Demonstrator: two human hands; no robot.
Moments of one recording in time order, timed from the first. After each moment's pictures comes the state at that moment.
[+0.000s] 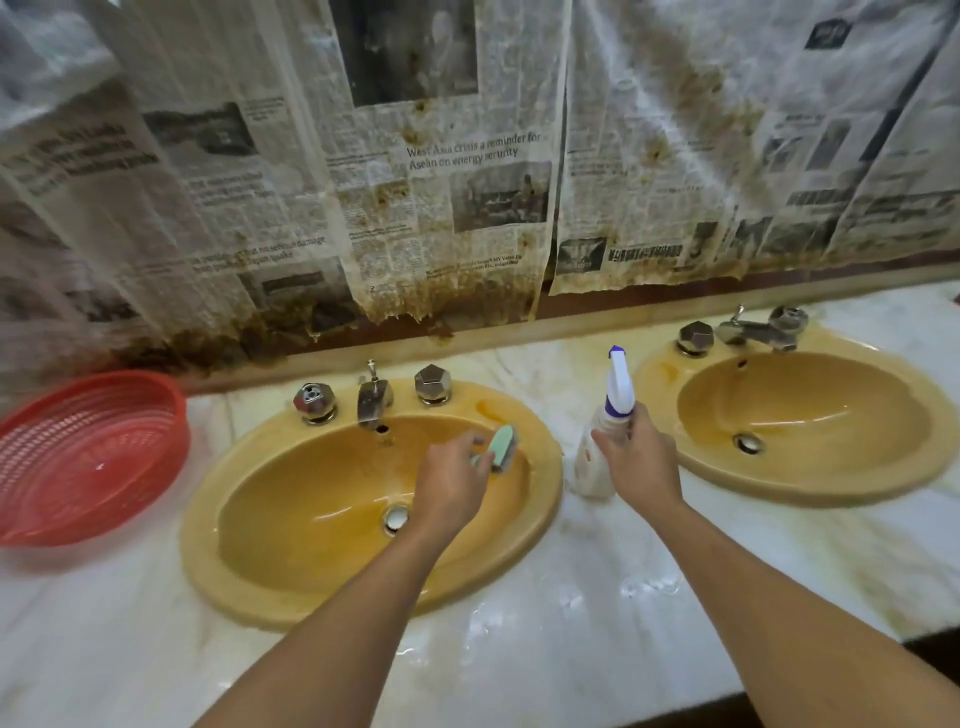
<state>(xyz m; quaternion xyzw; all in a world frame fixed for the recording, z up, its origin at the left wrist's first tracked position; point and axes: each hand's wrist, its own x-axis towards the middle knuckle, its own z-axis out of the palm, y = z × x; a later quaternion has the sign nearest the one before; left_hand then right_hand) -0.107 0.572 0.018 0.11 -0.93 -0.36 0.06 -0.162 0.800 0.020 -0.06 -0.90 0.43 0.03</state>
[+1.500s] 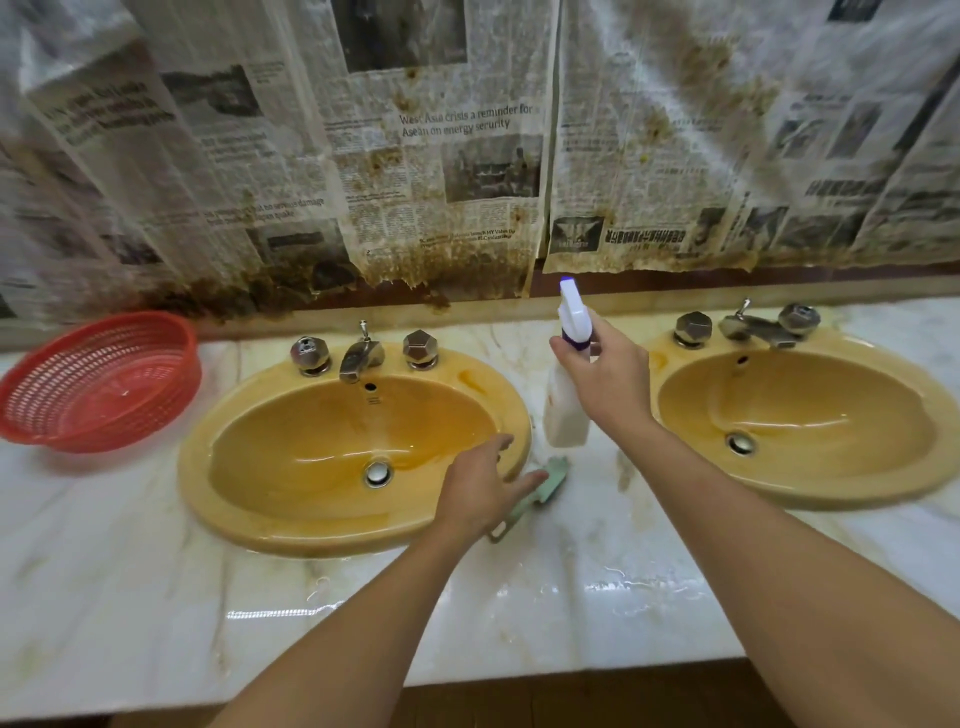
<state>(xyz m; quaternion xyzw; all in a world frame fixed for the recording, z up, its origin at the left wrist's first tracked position) -0.076 0.680 -0.005 0.13 -0.92 -0.36 0.02 -0.182 0.820 0.096 0.12 -0.85 0.49 0.11</state>
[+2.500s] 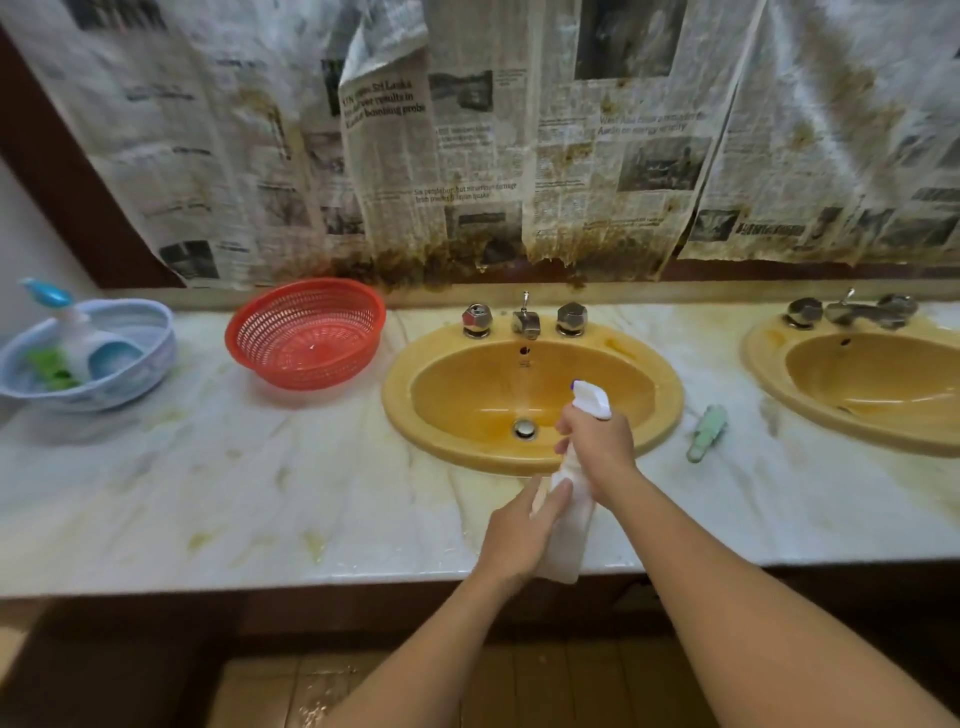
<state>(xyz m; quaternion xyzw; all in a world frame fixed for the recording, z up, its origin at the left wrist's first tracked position) 0.178 0.500 -0.002 0.18 -0.77 -0.61 -0.07 0.079 0.580 0.065 -0.13 -0.76 0.62 -0.13</state>
